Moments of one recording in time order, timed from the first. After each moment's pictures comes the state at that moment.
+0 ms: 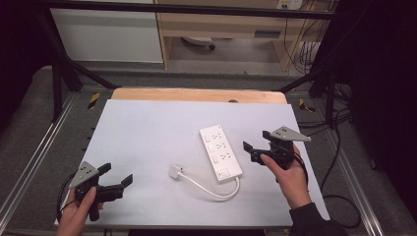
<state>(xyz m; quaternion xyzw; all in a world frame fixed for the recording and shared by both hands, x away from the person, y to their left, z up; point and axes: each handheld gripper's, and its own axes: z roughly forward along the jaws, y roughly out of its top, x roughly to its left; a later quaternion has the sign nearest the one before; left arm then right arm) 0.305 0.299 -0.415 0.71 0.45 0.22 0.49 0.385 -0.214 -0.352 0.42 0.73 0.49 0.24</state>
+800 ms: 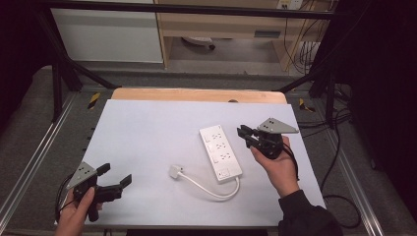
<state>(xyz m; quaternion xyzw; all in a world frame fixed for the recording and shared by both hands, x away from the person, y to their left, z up) 0.304 0.302 -0.414 0.70 0.46 0.22 0.50 0.400 -0.186 -0.336 0.35 0.74 0.51 0.26</state>
